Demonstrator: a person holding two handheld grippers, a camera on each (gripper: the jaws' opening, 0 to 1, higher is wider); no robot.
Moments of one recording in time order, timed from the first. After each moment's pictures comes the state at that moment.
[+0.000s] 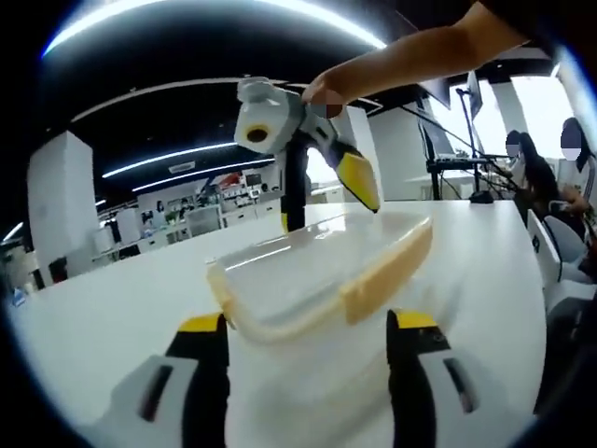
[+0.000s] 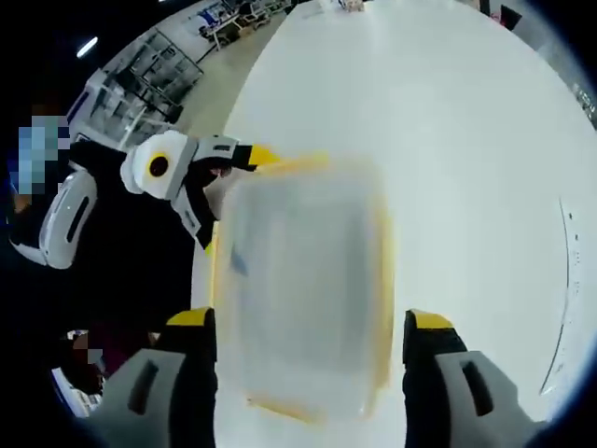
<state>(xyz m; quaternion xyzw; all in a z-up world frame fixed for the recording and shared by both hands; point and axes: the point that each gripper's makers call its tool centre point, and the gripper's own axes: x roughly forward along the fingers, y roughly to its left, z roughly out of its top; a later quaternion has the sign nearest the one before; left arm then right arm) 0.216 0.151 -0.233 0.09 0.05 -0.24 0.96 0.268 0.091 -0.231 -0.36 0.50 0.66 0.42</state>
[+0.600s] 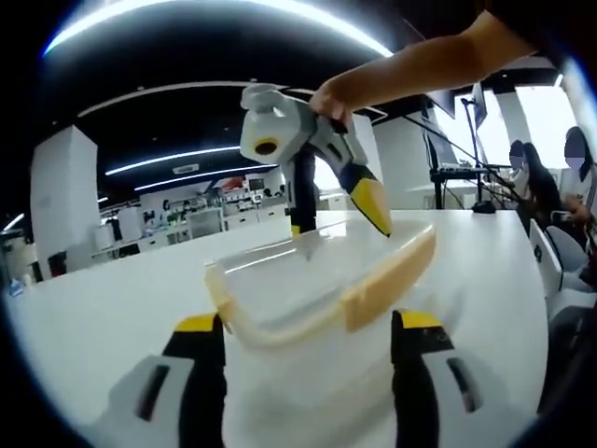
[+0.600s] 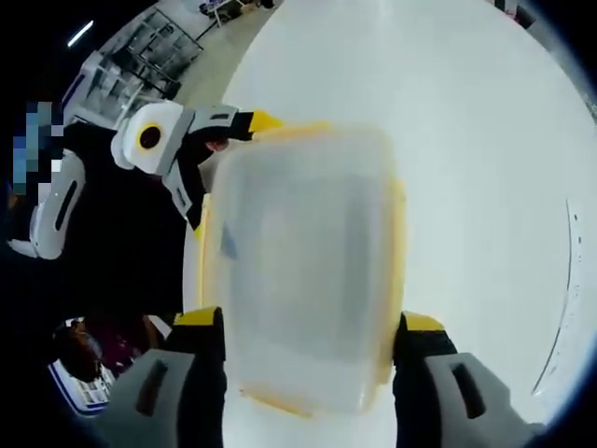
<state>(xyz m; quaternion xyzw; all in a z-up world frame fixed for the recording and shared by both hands) 0.221 0.150 -0.233 0.08 0.05 -0.24 0.97 0.277 0.086 -0.236 -0.40 0.51 0.65 0.39</state>
